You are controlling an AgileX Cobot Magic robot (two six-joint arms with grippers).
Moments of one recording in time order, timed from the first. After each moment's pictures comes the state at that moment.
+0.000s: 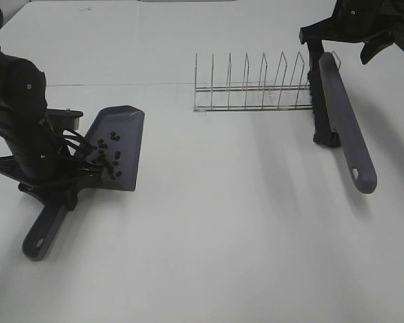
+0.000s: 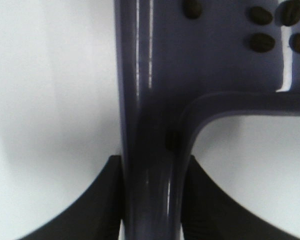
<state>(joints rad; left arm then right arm) -0.34 2.06 -1.17 0.00 0.74 -0.26 0.07 2.44 -2.34 -0.12 1.22 0.07</state>
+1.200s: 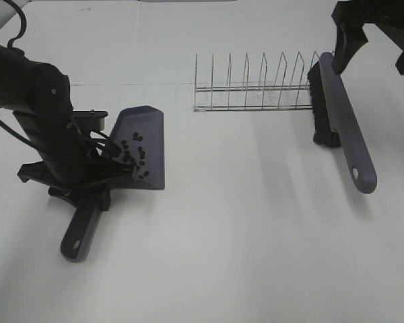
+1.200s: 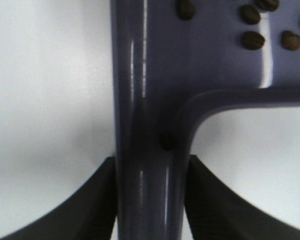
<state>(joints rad) -0.43 2.07 -1.17 -0.11 0.67 -0.29 0.07 1.84 -1.62 0.08 1.21 0.02</state>
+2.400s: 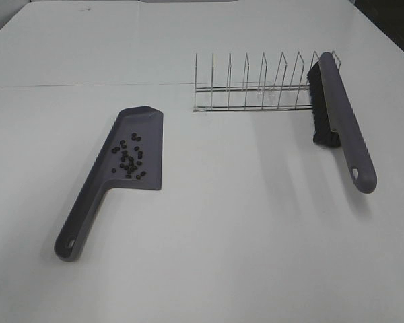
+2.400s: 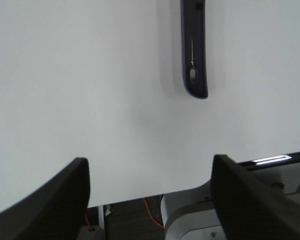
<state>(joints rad) -0.43 1.09 -0.94 0.05 1.22 -0.29 0.07 0.53 -0.61 0.12 1.13 -0.05</state>
